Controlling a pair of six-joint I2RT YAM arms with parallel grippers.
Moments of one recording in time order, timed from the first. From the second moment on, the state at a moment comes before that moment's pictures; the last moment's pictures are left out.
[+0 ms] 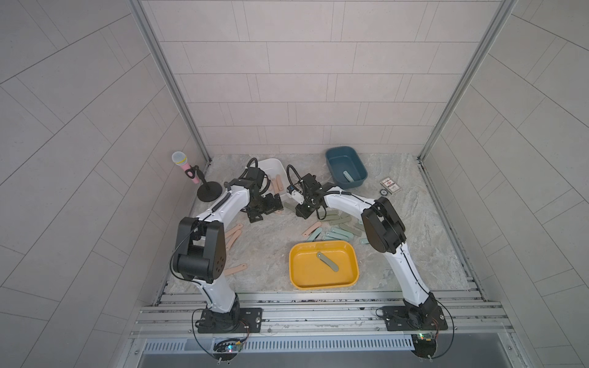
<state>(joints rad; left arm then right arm) -0.16 1.71 1.28 -0.85 0.29 -0.52 0.65 2.35 1.88 -0.61 -0.18 -0.13</state>
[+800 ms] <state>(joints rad) -0.14 1.70 1.24 -0.83 0.32 -0.52 0.70 2.37 1.93 -0.63 -0.06 -0.02</state>
